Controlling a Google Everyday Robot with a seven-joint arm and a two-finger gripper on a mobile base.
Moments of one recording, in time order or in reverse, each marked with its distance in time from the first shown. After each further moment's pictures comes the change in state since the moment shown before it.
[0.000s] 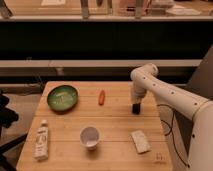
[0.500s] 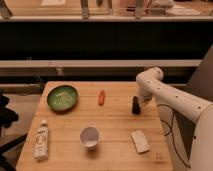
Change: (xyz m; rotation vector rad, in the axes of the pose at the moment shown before) arm 0.044 0.016 0.022 -0.017 0.087 0.071
